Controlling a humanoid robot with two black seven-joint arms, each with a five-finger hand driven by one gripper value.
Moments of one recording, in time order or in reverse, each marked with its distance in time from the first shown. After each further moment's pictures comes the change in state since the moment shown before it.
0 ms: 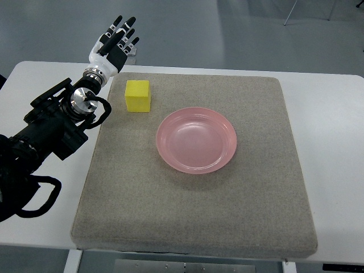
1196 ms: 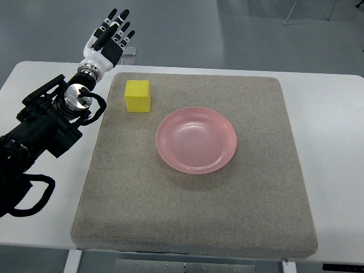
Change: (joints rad) left arm 0.003 0.039 -0.021 -0.053 -0.011 -0.002 -0.001; right arm 0.000 0.000 0.000 0.000 0.000 0.000 0.000
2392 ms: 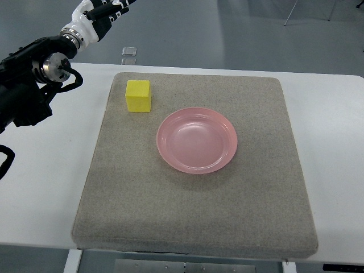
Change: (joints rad) left arm -0.205 0.176 0.488 -0.063 0.111 0.010 0.021; right arm 0.000 0.000 0.000 0.000 0.000 0.000 0.000
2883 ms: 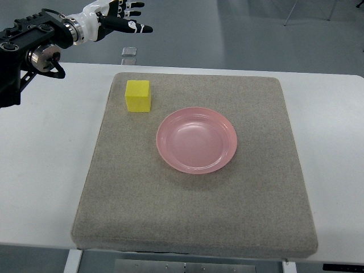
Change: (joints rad) left arm -0.134 0.100 0.276 -0.149 0.347 -0.012 0.045; right arm 0.000 0.000 0.000 0.000 0.000 0.000 0.000
